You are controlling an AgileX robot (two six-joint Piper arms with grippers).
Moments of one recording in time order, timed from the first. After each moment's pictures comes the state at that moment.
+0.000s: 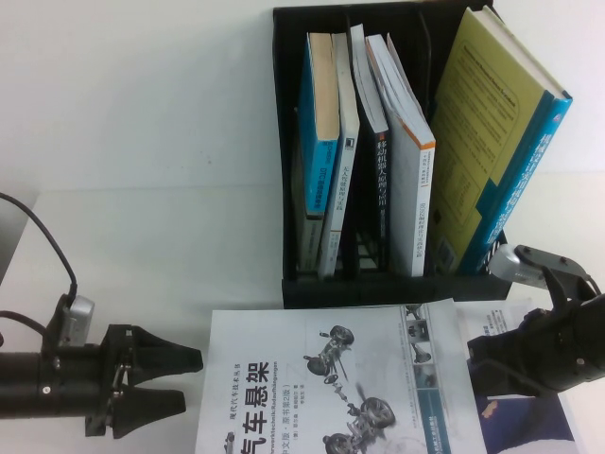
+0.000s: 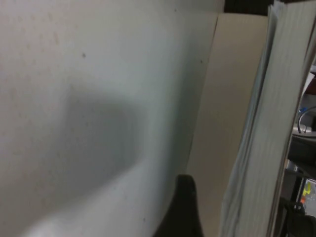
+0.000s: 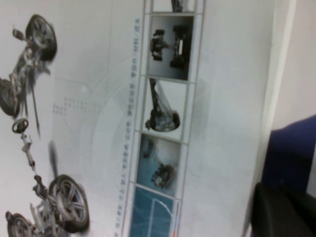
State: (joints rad) right arm 0.27 1.66 -0.77 0.90 0.61 -0.54; left arm 0.25 1.92 -0.68 -1.43 1.17 1.05
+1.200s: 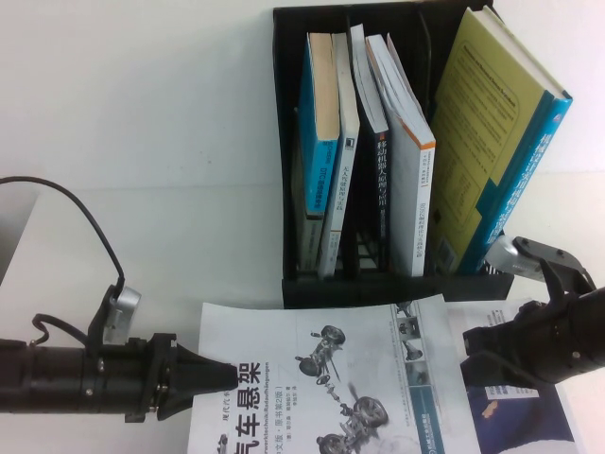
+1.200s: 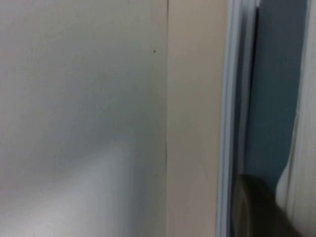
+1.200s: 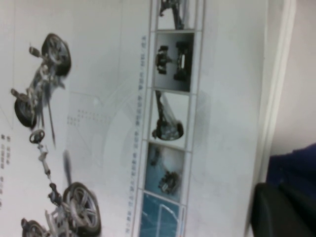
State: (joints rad) right arm 0.27 1.66 -0.78 0.97 0.61 -0.61; left arm 0.10 1.92 -0.68 -1.52 1.16 1.21
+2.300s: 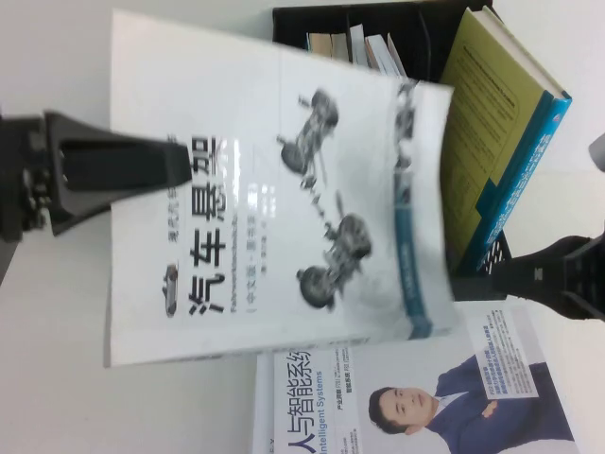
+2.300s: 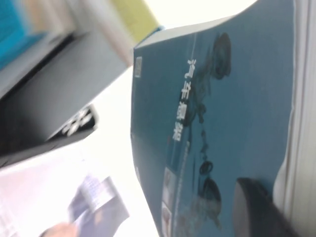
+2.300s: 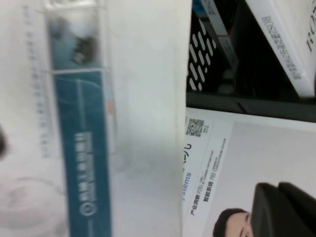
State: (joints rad) right arm 0.27 1.19 -0.78 0.98 0.61 -0.56; left arm 0.10 1.07 -1.04 -1.32 1.23 0.56
